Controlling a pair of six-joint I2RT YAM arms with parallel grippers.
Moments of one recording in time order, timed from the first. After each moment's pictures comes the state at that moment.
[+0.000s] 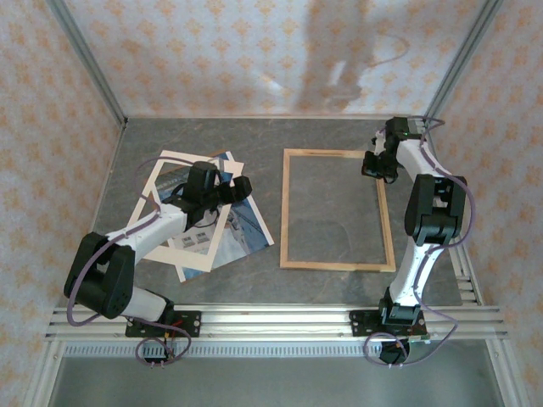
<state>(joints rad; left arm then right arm) -0.34 1.43 0.81 -0.06 0.13 -0.64 -0.08 1.99 1.56 -0.83 -0.27 0.10</state>
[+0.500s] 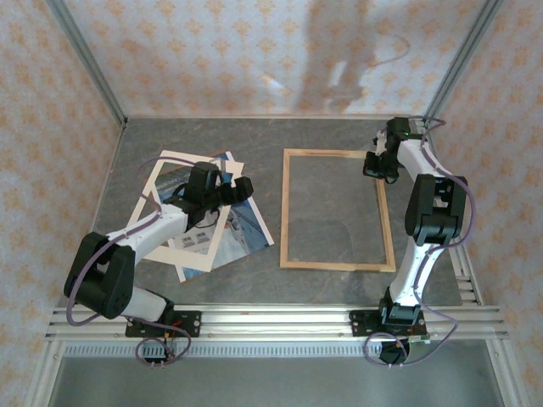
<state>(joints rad) -0.35 1.43 0.81 -0.06 0.13 -0.64 -0.08 1.99 1.56 -0.83 -0.25 0.09</state>
